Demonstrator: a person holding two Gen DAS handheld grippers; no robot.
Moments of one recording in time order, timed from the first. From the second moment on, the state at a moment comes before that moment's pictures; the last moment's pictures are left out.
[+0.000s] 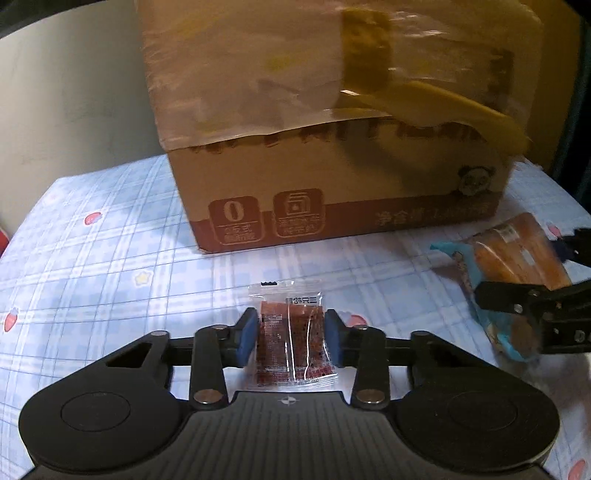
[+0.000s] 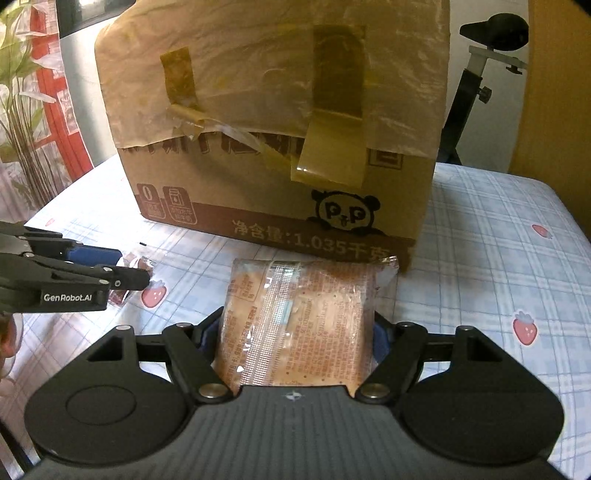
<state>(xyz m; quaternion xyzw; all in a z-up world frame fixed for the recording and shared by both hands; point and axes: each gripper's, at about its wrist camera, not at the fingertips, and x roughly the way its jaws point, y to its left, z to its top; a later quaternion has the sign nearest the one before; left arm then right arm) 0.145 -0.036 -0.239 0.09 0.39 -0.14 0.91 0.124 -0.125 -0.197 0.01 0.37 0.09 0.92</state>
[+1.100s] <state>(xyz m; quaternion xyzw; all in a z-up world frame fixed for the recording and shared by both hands) 0.180 -0.019 -0.024 0.01 0.18 -0.19 0.97 0.177 -0.125 0.003 -0.05 0.17 0.13 0.98</state>
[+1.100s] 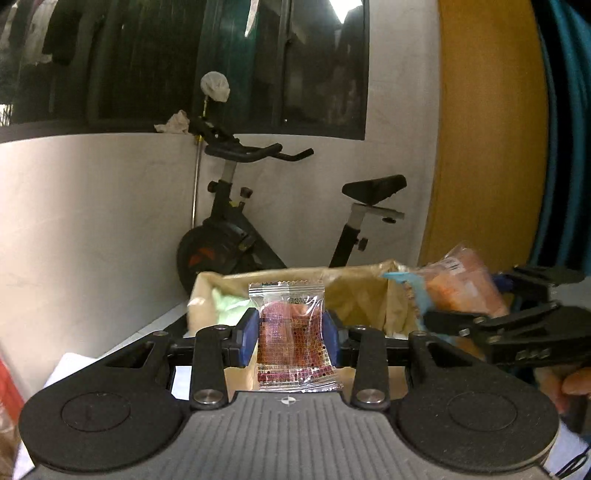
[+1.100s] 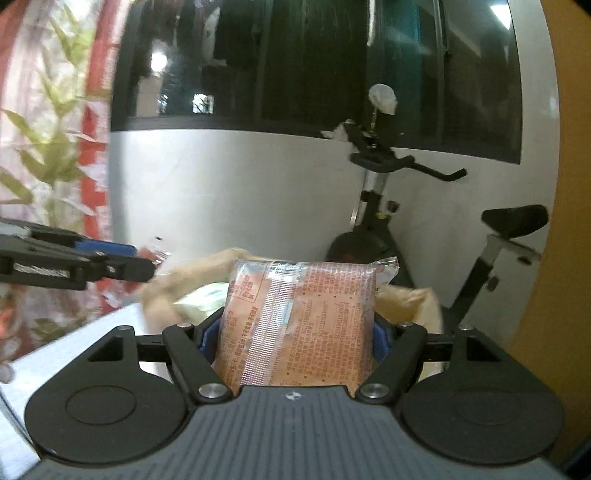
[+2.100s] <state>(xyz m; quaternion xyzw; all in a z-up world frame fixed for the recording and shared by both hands) 0.231 -0.034 -0.022 0.01 0.24 -0.14 0.96 0.243 -0.141 0.013 -0.01 0.24 0.07 0.97</state>
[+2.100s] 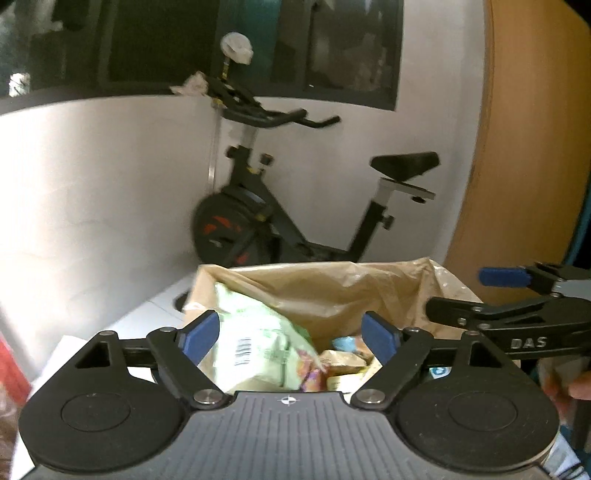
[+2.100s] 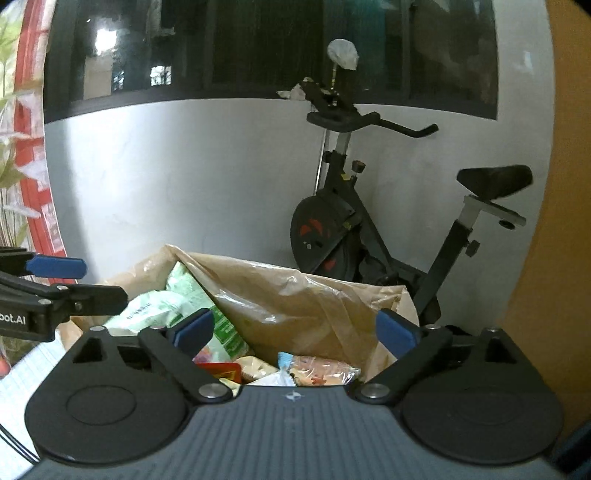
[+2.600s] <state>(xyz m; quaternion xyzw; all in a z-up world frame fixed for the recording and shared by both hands) 0.156 -0.015 0.026 0.00 0.19 -0.13 0.97 0.167 -0.126 0.054 0.03 0.21 0.05 0.98</state>
